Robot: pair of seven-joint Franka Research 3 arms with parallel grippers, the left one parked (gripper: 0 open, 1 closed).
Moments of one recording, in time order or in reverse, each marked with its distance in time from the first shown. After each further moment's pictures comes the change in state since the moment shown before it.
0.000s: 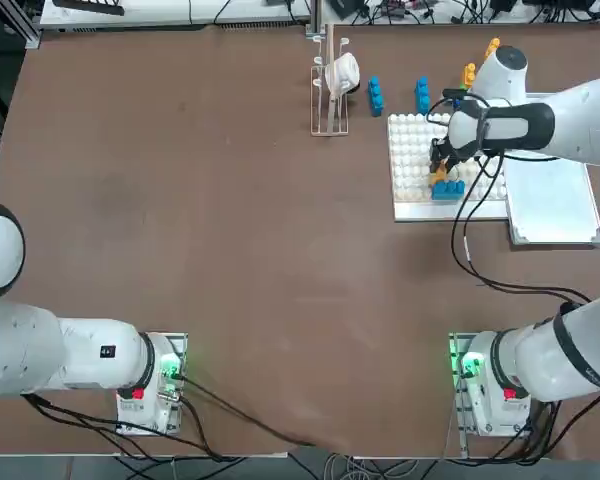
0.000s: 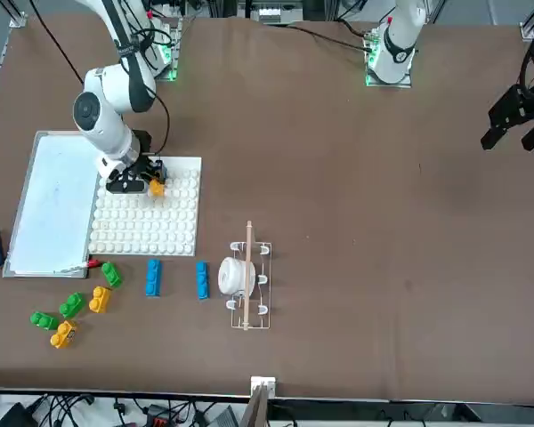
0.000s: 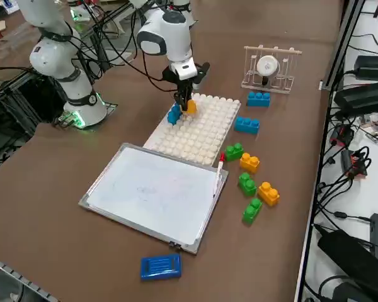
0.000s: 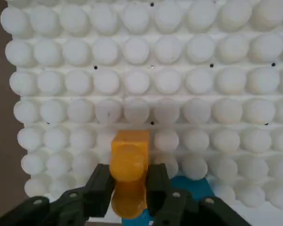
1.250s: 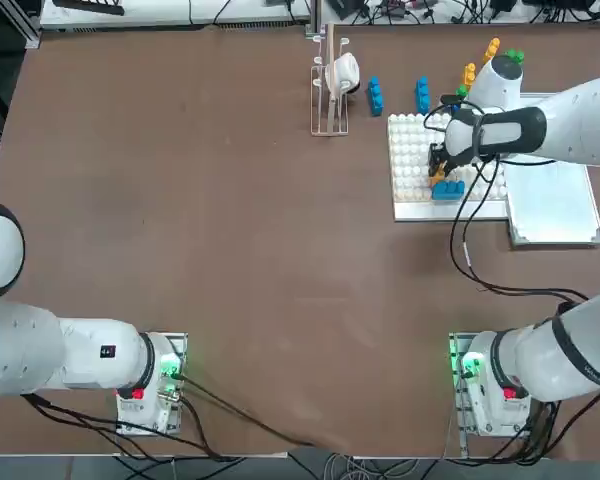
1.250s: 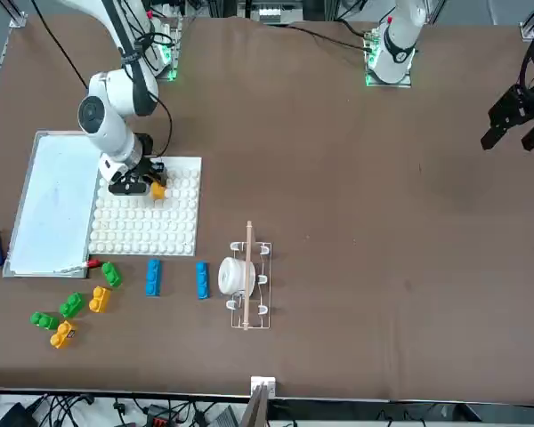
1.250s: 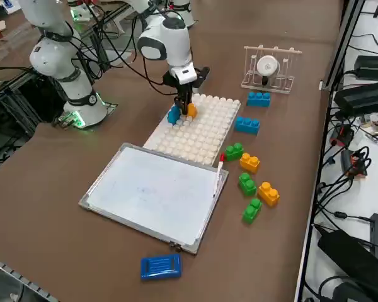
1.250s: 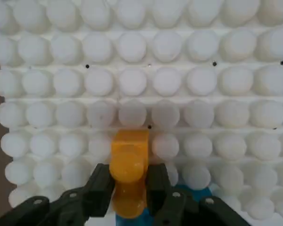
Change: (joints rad) arm 0.001 0.044 0.002 -0.011 0.000 0.062 -0.001
